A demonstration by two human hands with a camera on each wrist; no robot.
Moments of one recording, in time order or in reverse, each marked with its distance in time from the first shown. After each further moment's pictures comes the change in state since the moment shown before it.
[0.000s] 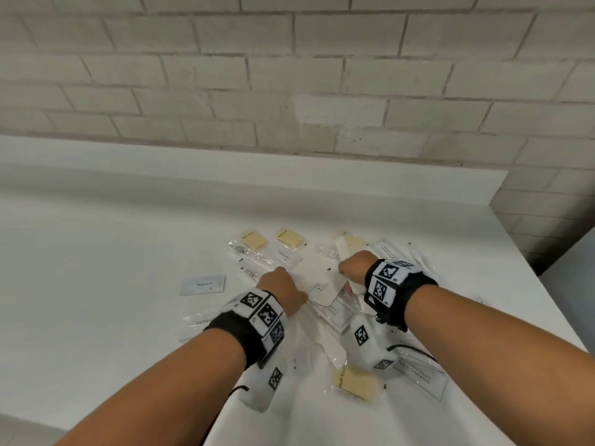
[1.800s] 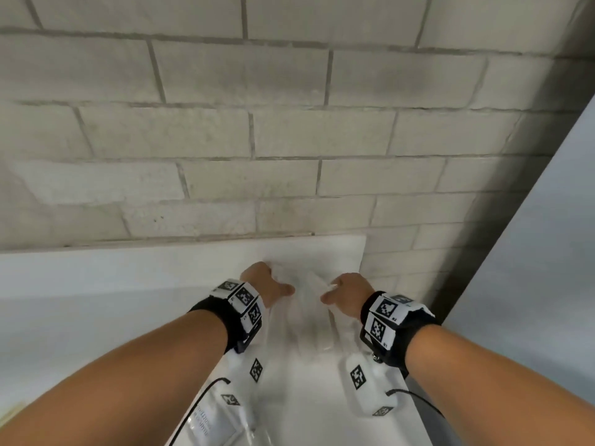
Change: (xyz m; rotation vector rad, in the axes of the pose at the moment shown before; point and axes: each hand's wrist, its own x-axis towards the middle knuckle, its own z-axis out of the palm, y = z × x) left_hand 0.236 0.336 0.063 -0.118 -0.026 0.300; right_hand 0.176 0.121 -0.286 -0.003 0.297 -0.009
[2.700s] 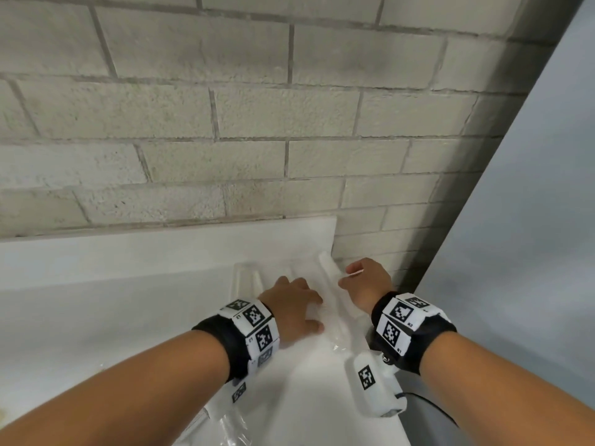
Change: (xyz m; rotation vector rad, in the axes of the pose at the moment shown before) left_hand -0.060 0.035 0.059 0.493 -0.293 0.508; right_hand -0.015 0.063 -0.024 0.227 0.341 0.062
